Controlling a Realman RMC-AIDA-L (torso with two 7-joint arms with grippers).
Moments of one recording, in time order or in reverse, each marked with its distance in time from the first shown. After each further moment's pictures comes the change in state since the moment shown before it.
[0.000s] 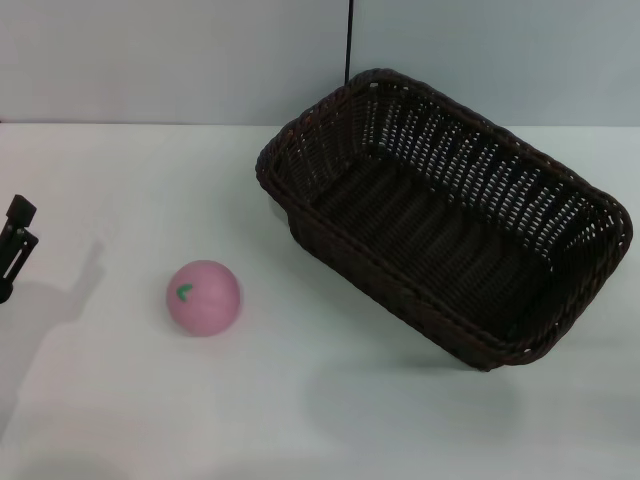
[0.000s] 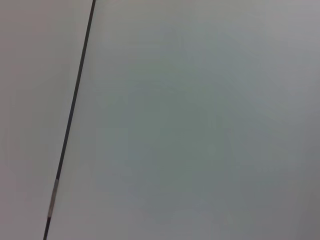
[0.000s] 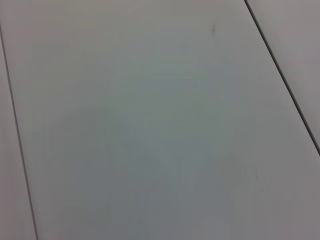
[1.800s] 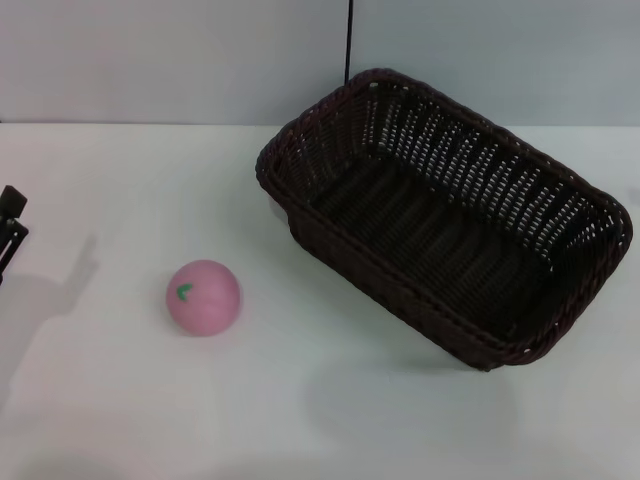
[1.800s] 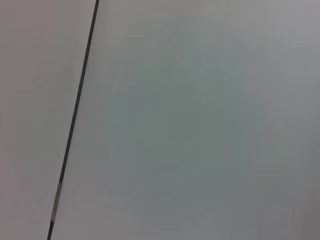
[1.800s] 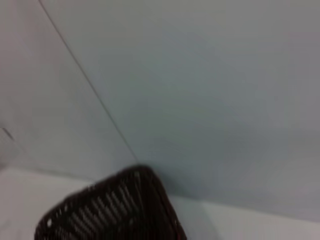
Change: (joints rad) left arm -0.030 0.006 -0.006 0.048 -0.003 0.009 -0.046; right arm 0.299 -0.163 -0.049 -1.219 -0.961 -0.230 1.479
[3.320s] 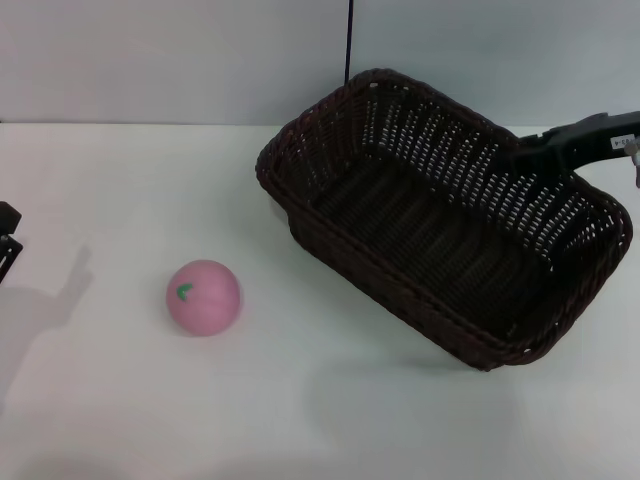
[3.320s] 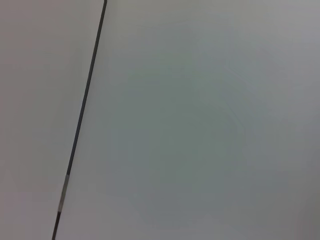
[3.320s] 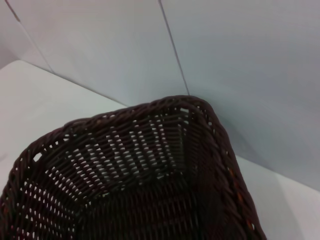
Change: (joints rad) left arm 0.034 -0.003 0.006 -0.007 0.001 0.012 -0.005; right arm 0.224 0.099 -0.354 0.562 -0.116 0.554 -0.241
